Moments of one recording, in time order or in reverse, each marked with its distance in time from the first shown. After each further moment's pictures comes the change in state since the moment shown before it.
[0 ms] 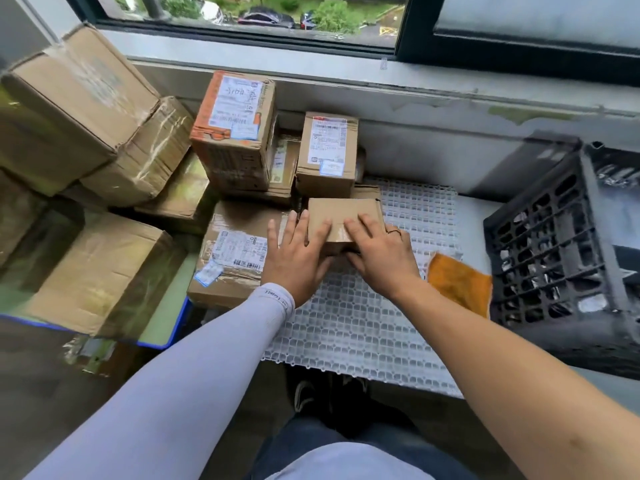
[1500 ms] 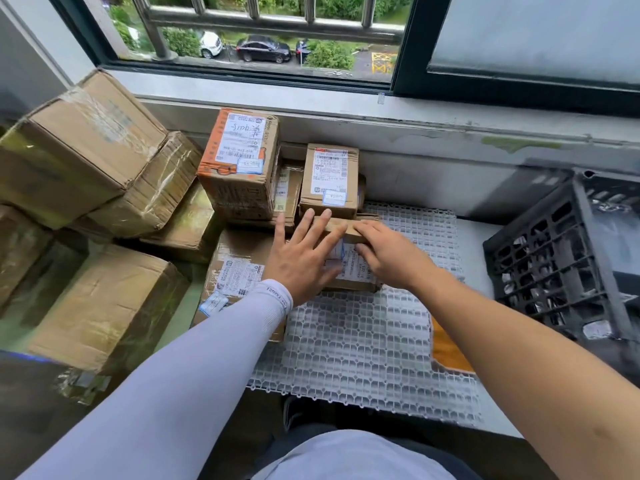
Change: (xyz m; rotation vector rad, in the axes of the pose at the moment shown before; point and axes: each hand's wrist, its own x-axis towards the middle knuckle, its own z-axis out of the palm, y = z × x) left_hand 0.043 -0.022 -0.028 0.077 0.053 0.231; right_hand 0.046 0.024 -0.034 0.312 -0.100 -0.098
